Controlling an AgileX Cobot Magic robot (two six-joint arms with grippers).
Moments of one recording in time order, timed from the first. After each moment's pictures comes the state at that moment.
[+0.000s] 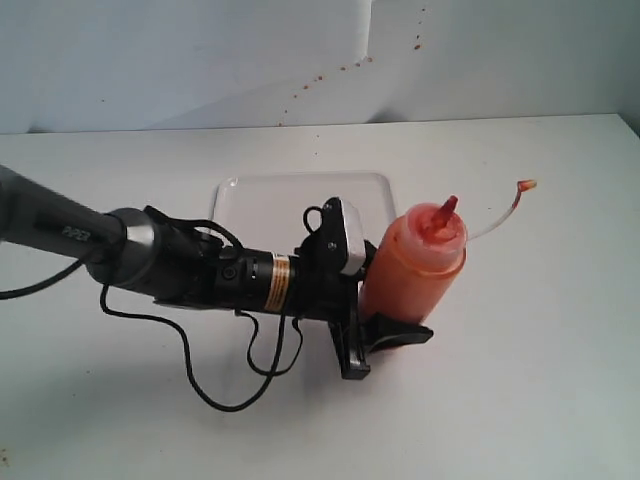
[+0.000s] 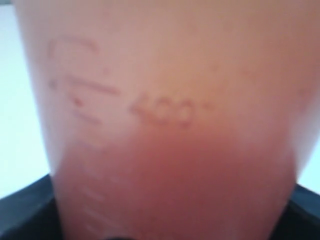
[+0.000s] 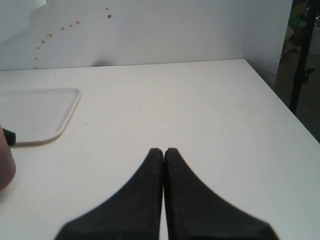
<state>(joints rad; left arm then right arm) -0.56 2.23 -1.12 1.18 -0.93 -0.49 0.01 0.01 0.00 -0.03 0.31 0.06</state>
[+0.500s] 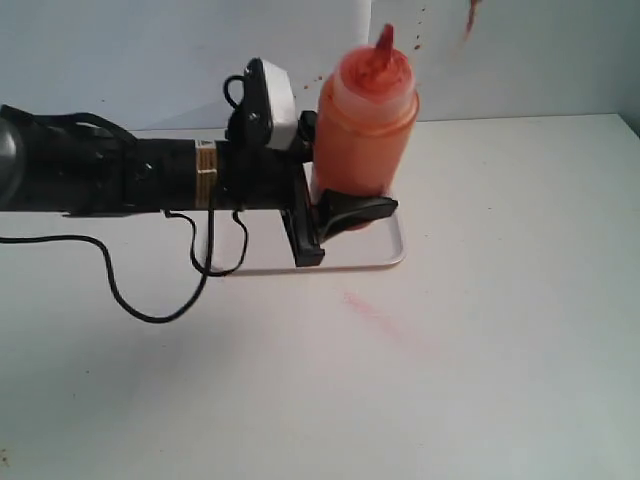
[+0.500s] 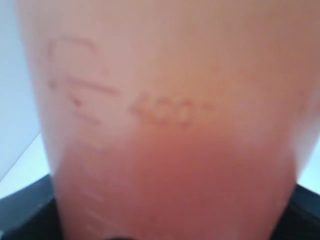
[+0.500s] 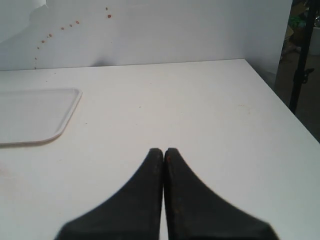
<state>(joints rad) -0.41 1.93 -1.12 1.26 -0.93 -0.59 0.01 0.01 0.00 -0.03 0.31 0.06</state>
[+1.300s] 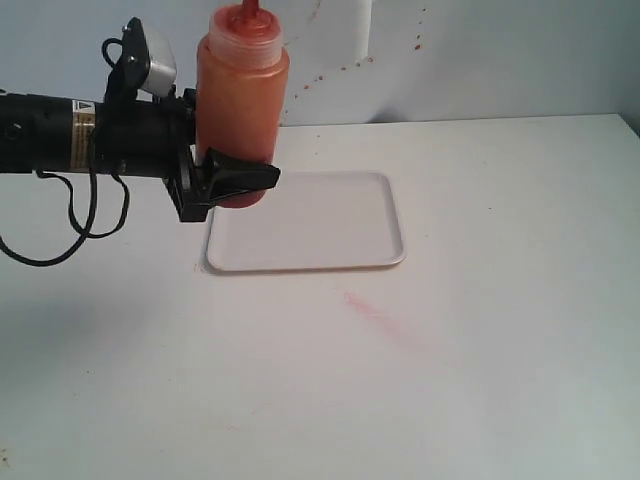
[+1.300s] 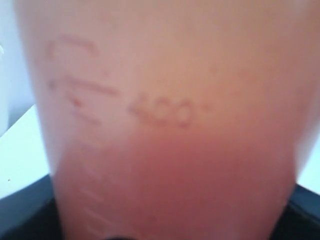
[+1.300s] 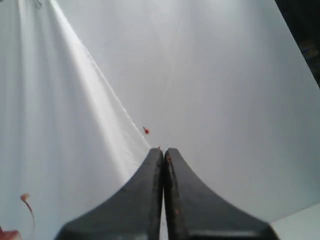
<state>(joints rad) -0.15 1.82 -1.11 1.59 -0.93 -0.98 0.01 0.02 -0.26 0.32 0.00 0.13</state>
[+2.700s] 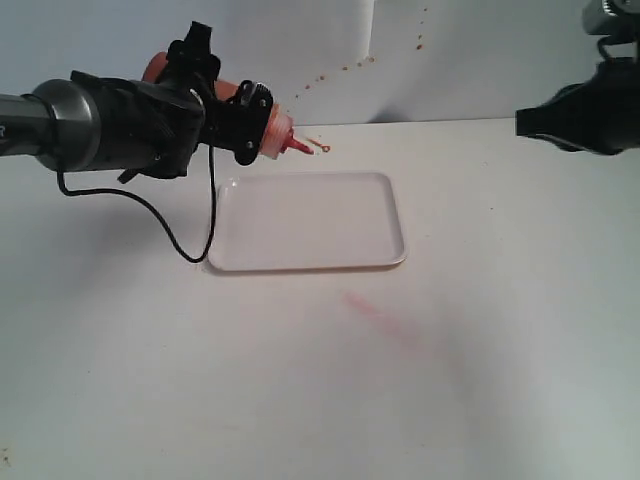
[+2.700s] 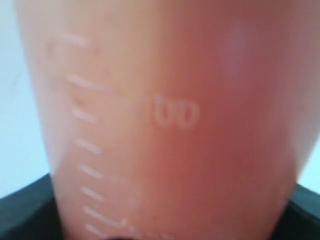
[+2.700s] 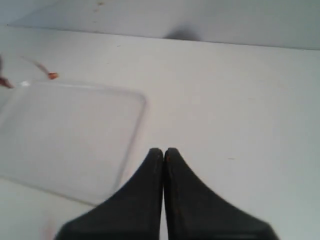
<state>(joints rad) -0.47 2.08 -1.41 1.74 0.58 -0.06 0.01 1.53 -1.00 1.08 0.44 -1.14</state>
